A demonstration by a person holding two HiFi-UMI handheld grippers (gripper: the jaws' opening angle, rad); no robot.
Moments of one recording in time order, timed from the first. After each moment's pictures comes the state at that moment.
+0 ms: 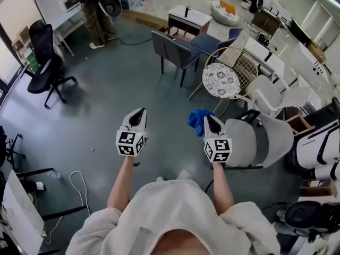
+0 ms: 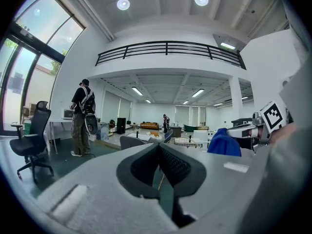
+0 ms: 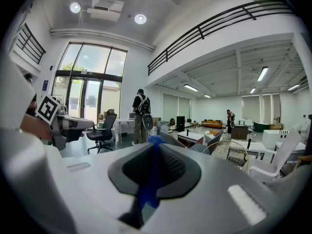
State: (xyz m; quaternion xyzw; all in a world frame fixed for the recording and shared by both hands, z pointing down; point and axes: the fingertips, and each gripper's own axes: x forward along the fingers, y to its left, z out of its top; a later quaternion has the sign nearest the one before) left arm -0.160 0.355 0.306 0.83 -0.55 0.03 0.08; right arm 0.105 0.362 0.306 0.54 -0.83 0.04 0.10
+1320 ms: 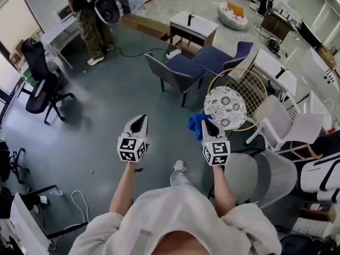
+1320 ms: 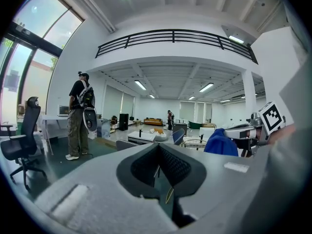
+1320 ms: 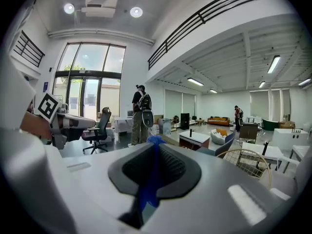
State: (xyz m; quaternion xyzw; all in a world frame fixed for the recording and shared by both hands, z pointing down) left arm -0.120 0.078 0.320 0.82 -0.57 0.05 0.10; right arm 0.131 0.069 0.323 0.51 -0.85 0.05 0.11
